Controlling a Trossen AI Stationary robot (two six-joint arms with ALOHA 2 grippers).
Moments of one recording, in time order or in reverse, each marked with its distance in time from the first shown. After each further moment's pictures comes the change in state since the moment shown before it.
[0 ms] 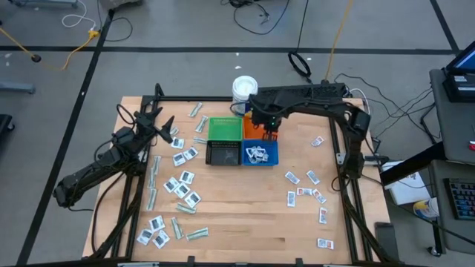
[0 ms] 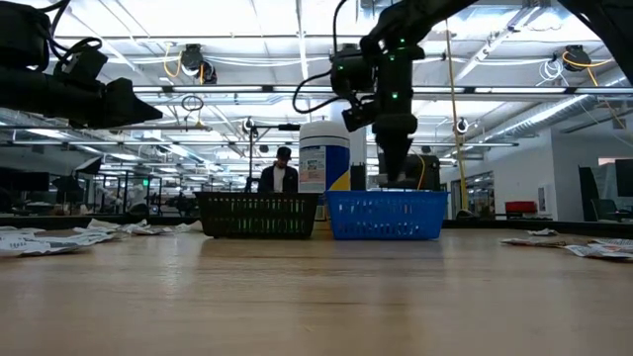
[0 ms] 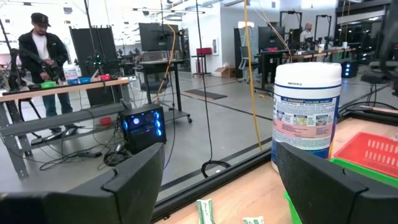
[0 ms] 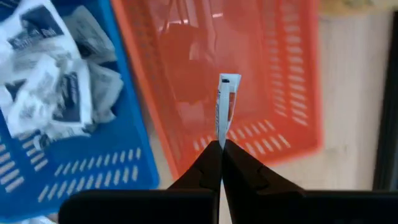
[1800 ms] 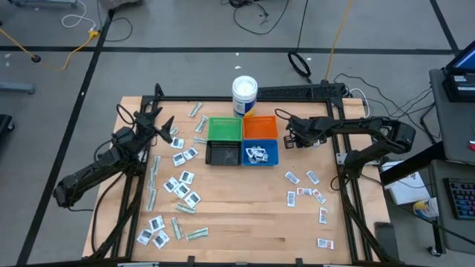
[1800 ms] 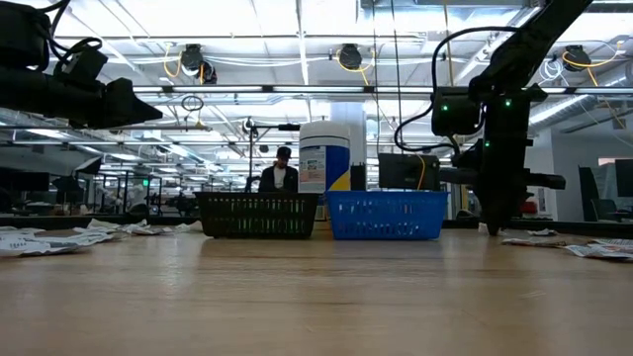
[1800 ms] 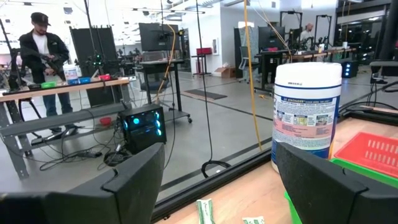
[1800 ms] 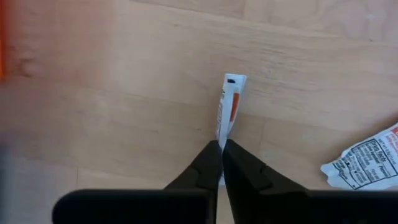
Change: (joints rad) left arm 0.000 0.000 0.000 0.000 0.000 0.000; right arm -0.099 -0.468 -0.915 0.484 0.001 1.130
